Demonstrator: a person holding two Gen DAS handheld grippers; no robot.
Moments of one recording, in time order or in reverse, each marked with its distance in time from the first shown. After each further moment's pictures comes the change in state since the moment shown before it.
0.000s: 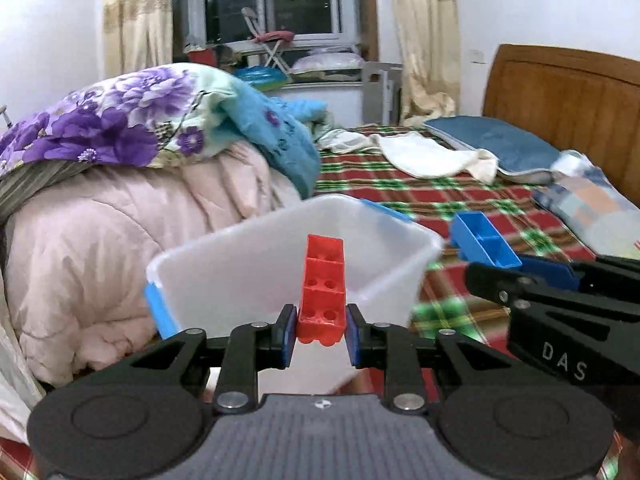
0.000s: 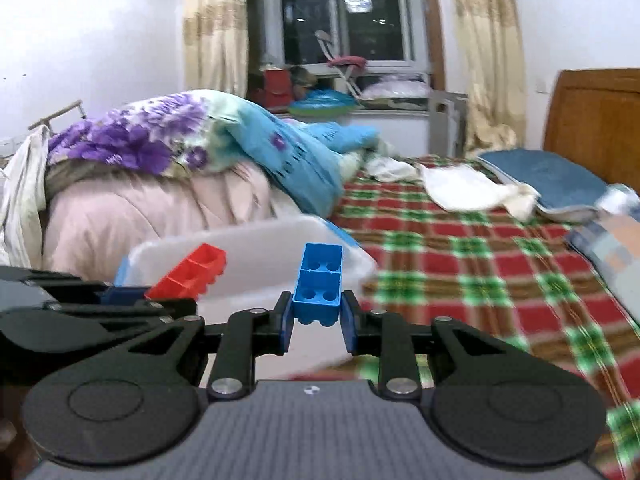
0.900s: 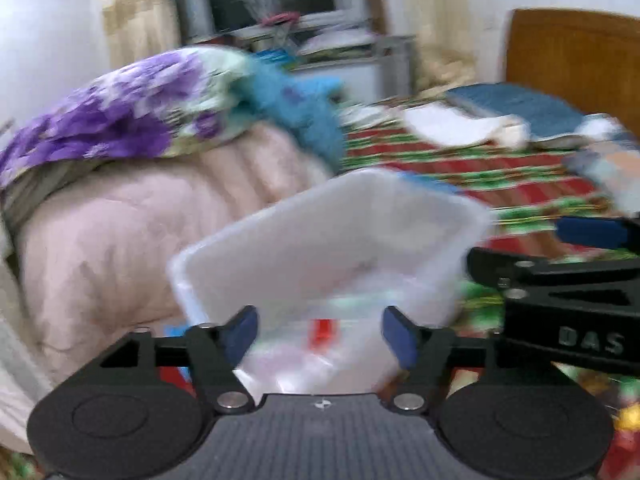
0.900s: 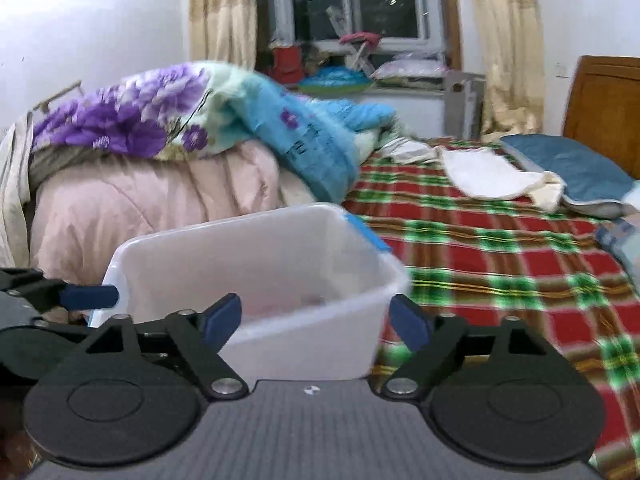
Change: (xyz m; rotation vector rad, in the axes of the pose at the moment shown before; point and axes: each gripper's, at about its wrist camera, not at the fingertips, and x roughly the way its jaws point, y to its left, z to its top) left arm 0.011 0.002 -0.009 0.078 0.051 0.031; right arm 0.031 -0.007 -0.001 0.011 0.049 0.003
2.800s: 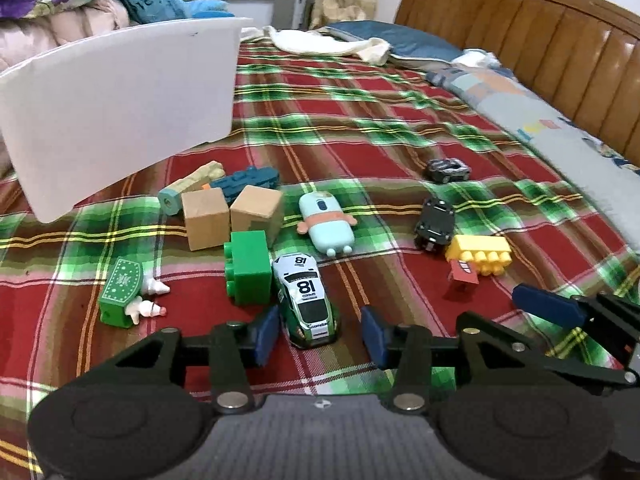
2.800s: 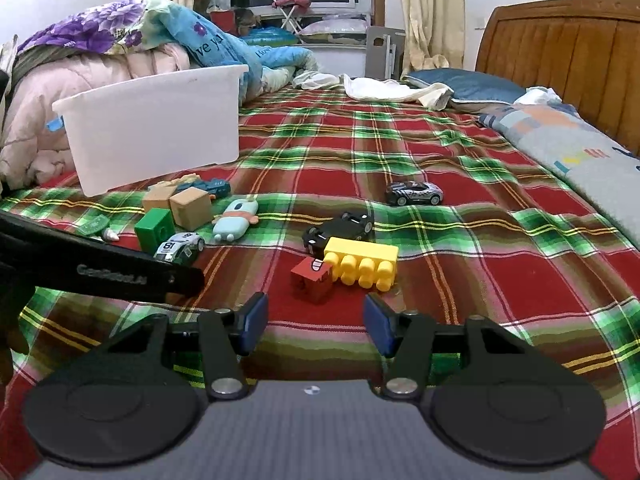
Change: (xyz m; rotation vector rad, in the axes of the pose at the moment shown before) left arm 0.001 -0.139 -0.150 -0.049 0.164 -0.302; right arm -0.107 -0.091 -0.200 0.015 0.100 -0.168
